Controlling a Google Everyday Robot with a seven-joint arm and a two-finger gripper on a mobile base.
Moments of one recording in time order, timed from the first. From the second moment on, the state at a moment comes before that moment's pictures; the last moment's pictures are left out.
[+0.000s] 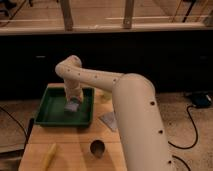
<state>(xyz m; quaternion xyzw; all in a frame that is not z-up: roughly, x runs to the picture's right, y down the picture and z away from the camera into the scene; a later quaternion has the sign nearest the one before) -0.175 0.070 0.859 -0.24 -0.26 -0.62 0.70</state>
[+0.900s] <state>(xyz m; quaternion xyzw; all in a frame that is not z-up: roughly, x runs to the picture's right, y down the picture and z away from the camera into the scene) -0.174 0.072 0.858 -0.22 -0.28 -0.63 0.69</state>
